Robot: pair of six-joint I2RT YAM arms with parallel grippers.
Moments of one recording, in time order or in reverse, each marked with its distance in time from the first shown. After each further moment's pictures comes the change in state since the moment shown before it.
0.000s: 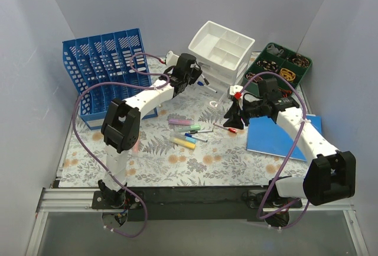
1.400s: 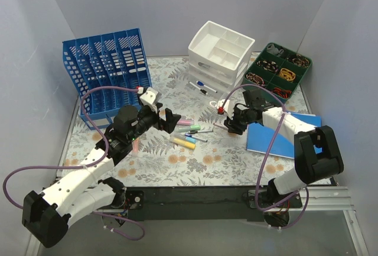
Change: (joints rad) left arm 0.000 -1.154 -1.026 0.204 0.418 1.118; right arm 0.070 0.189 -0.130 0.198 0.448 -0.109
